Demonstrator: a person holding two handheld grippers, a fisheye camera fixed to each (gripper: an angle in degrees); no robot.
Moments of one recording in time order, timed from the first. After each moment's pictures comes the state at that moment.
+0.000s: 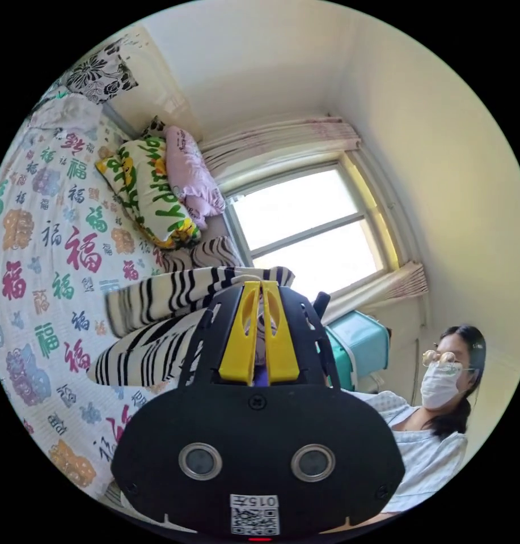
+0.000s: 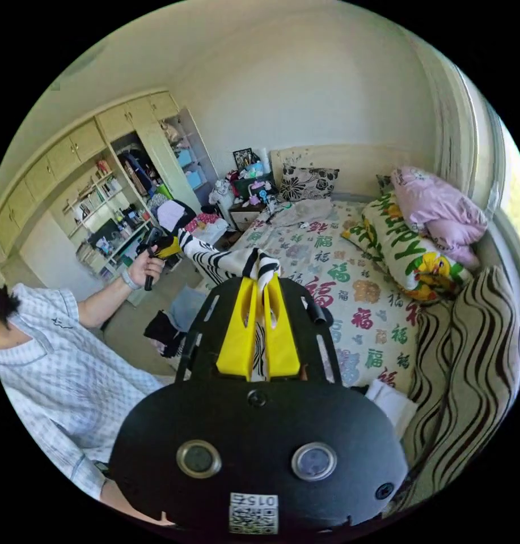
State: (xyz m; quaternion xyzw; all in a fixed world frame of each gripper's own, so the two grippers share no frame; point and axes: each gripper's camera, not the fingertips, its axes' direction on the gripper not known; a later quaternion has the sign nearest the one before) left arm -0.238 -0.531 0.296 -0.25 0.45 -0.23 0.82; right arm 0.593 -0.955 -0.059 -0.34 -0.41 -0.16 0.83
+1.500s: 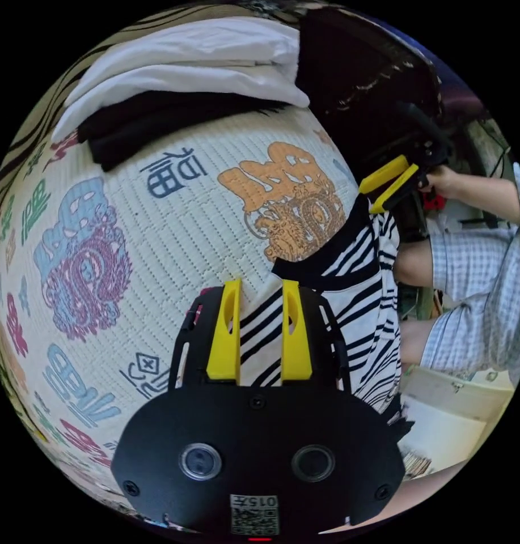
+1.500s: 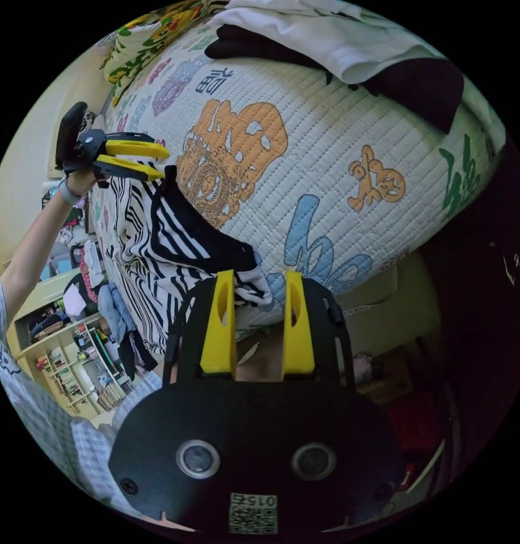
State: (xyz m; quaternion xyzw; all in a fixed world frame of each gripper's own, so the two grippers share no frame) left arm 0.387 -0.190 0.626 -0.57 0.41 0.59 0.39; right arm 0.806 -0.446 0.009 -0.66 -0.10 0.24 0.71
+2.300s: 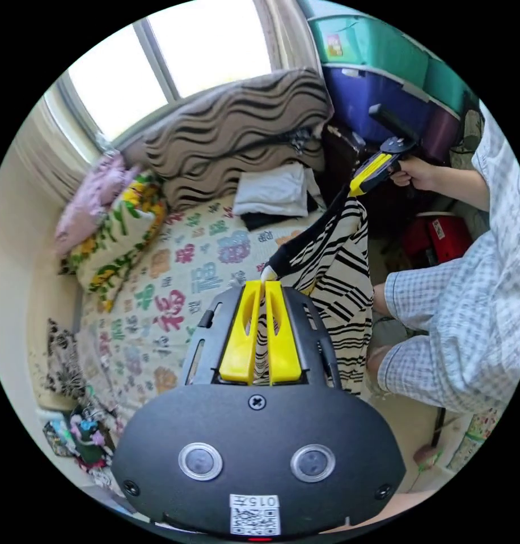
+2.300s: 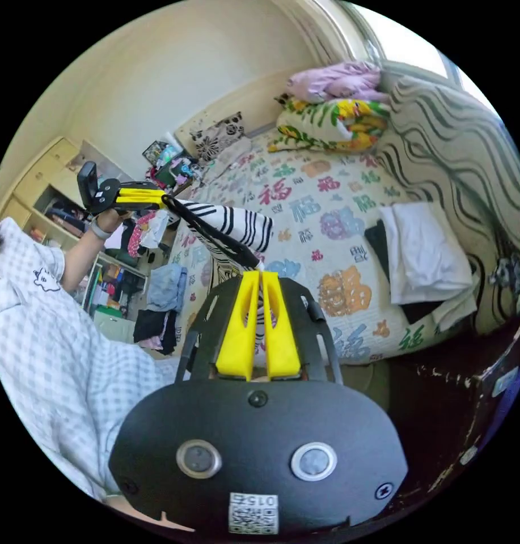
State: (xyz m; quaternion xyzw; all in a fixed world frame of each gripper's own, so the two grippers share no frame) left arm 0.289 -0.494 0.215 -0.35 0.28 0.57 0.69; right arm 0.682 -0.712 -0.212 -0.46 -0.24 0.03 0.86
